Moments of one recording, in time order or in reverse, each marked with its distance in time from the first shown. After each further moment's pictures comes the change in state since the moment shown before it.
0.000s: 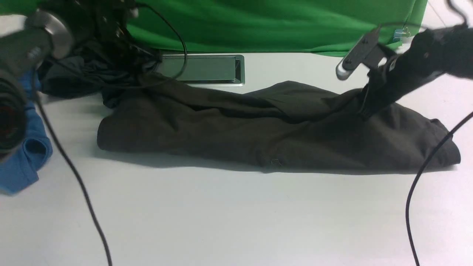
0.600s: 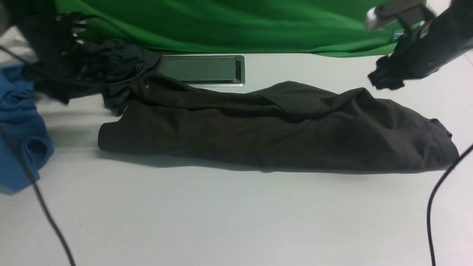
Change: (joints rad) right arm -0.002 -0.267 0.011 0.002 0.230 0.415; left arm 0.192 -0.137 0.048 -0.145 0.556 0.003
